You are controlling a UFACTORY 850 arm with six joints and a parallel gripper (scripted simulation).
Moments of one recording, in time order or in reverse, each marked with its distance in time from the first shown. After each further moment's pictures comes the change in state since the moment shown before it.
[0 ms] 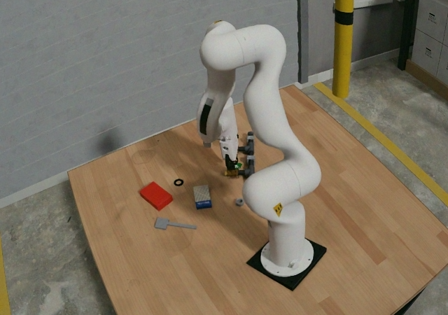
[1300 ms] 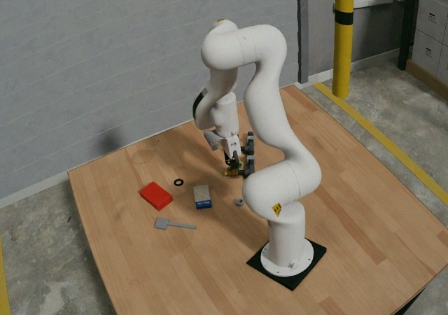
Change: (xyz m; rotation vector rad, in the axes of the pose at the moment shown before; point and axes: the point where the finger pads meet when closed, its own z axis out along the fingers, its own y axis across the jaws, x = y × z) arm 0.001 0.000 0.000 0.080 0.048 -0.550
